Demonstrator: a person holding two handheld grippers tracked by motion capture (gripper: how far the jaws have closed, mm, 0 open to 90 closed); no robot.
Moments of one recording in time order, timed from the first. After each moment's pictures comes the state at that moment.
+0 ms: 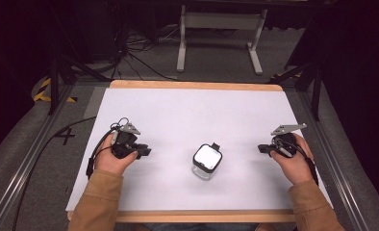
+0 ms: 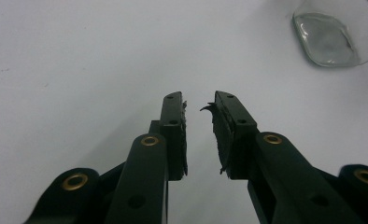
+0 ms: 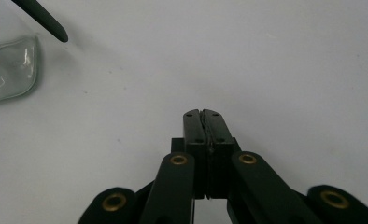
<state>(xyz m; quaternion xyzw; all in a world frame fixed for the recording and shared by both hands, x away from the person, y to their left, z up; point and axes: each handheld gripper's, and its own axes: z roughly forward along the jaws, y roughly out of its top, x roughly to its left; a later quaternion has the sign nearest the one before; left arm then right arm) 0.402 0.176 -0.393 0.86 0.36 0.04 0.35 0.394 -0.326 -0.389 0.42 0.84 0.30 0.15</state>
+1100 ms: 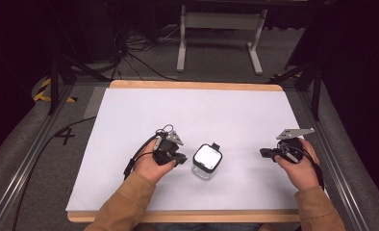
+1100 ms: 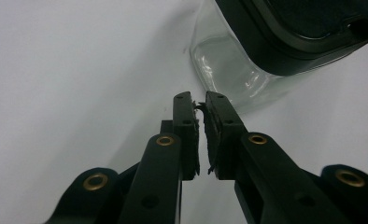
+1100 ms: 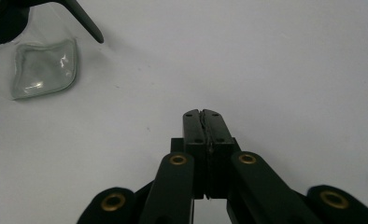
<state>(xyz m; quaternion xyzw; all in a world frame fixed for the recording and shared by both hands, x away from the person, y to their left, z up) 0.393 0.065 -0.403 0.91 0.25 0.02 0.34 0.373 -0.330 -0.380 0.41 0.84 0.33 0.13</state>
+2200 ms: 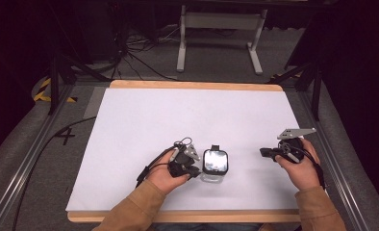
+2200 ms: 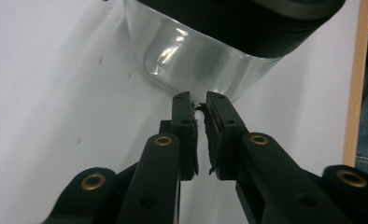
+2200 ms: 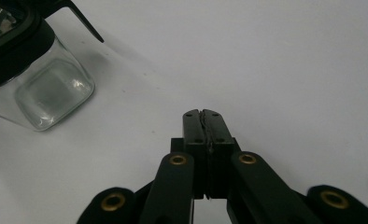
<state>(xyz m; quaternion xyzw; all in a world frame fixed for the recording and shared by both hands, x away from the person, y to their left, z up) 0.368 0.023 -0.416 0.93 0.17 0.00 0.31 0.371 -0.330 -0.377 0.40 0.84 0.34 0.13</state>
